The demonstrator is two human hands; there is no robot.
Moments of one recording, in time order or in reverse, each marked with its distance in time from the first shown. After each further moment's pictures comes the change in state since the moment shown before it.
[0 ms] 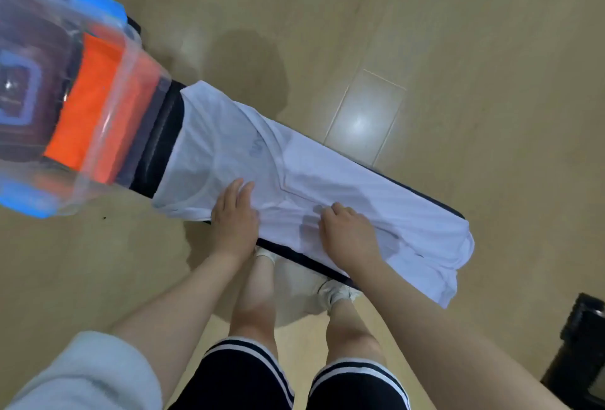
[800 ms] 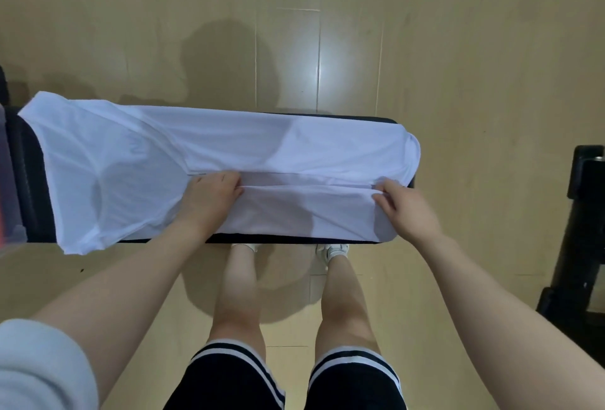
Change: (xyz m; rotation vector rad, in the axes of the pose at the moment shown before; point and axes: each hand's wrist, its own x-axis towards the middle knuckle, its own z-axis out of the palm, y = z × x) left_hand 0.034 0.058 0.058 0.493 -0.204 0.629; right_hand -0.112 0.170 0.064 0.523 -0.005 0.519
